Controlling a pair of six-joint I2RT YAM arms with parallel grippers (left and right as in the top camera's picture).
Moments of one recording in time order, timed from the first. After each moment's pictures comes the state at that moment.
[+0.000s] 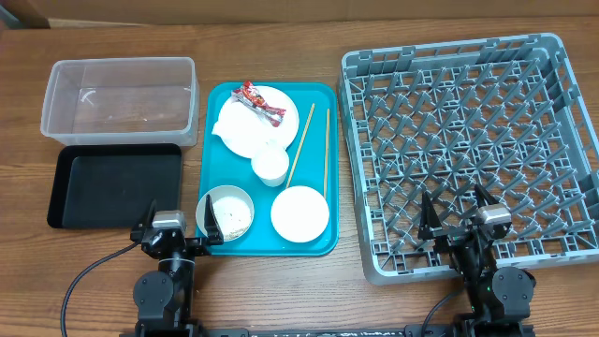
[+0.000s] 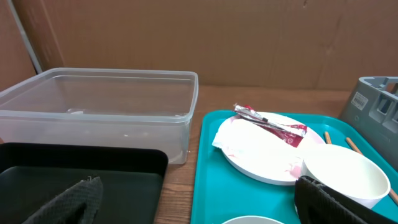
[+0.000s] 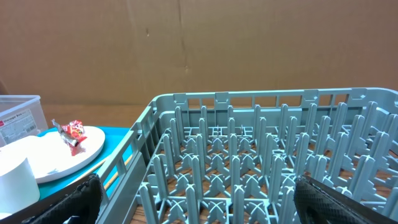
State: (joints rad) left arm 0.01 0.02 0.01 -0.08 -0.04 -0.04; right arm 0.04 0.01 0.02 -0.02 -0.15 0.07
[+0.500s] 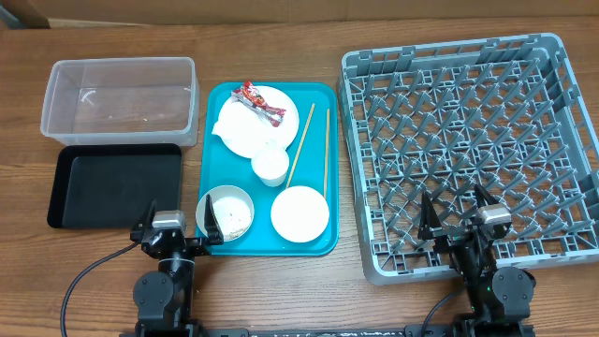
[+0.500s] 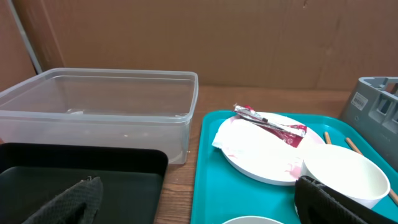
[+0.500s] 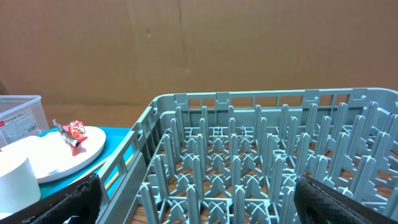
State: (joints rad) left arm 0.01 0.02 0.01 -0.07 -0.04 -0.04; right arm 0.04 0.01 0.02 -0.02 -0.15 0.07
